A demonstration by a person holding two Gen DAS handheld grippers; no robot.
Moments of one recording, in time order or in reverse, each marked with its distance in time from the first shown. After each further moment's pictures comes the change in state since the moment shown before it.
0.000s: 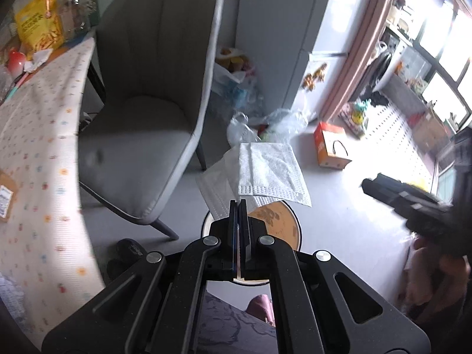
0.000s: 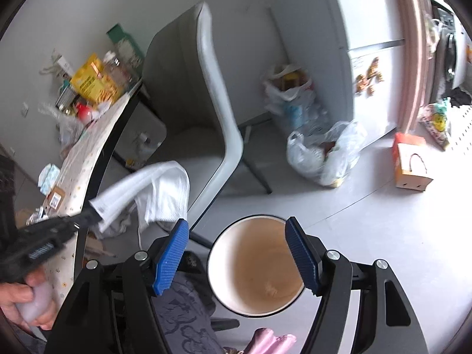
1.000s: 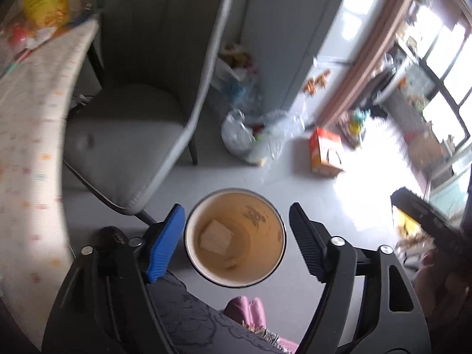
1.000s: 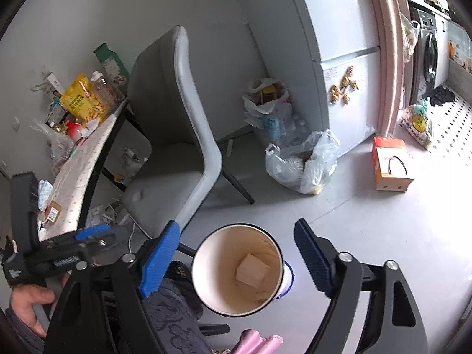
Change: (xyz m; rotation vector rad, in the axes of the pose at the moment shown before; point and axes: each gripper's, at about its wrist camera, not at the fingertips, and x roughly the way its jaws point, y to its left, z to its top) left arm -0.005 0.006 0.002 -0.123 -0.019 -0.036; right arm -0.037 -0.017 0.007 0.017 -0.051 -0.033
